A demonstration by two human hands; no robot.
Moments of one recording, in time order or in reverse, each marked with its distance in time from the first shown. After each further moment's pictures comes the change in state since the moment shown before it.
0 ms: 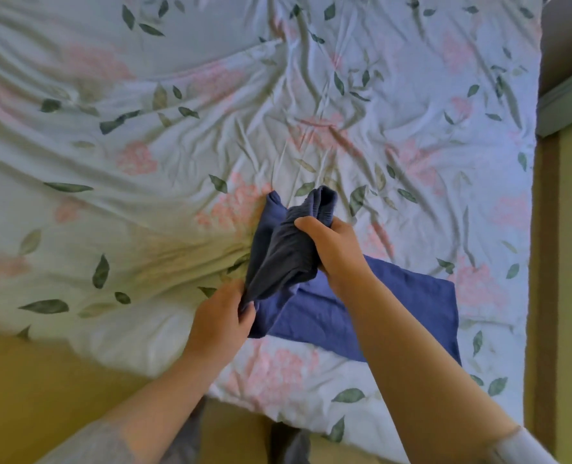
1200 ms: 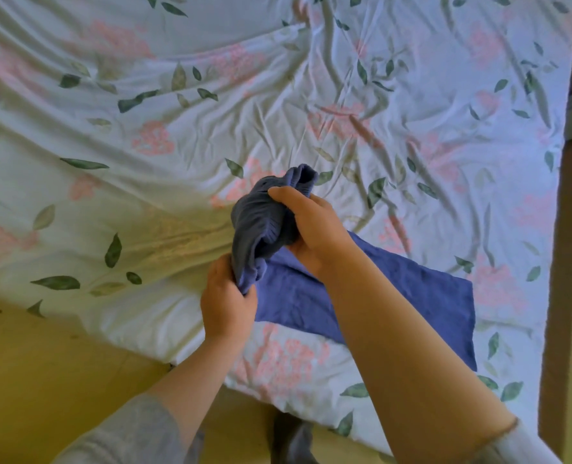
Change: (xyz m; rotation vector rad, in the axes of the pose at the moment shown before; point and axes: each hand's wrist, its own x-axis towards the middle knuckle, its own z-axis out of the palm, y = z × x) left_hand 0.008 -0.017 0.028 -0.205 0.409 -0.236; right_hand -0.012 -0.013 0.056 0.225 -0.198 0.076
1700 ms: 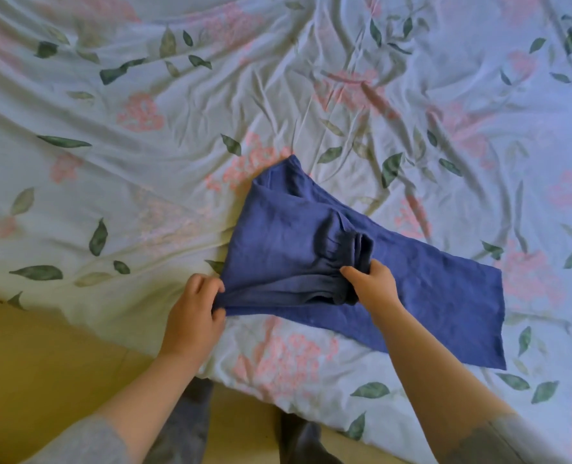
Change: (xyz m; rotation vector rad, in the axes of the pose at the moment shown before) left_hand -0.011 -0.080 -0.013 0.300 -0.341 0.166; right_hand 0.039 0.122 -0.151 -0.652 0.374 0.093
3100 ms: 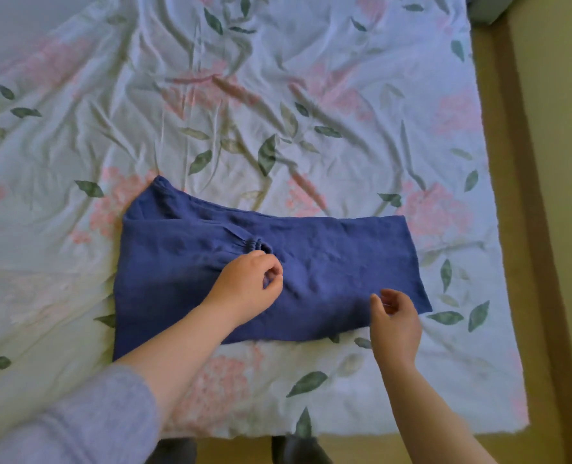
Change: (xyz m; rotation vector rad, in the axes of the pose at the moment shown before) left_hand 0.071 0.208 0.086 0.041 -0.435 0.433; right_hand -0.020 0.151 -0.103 0.282 0.599 0.182
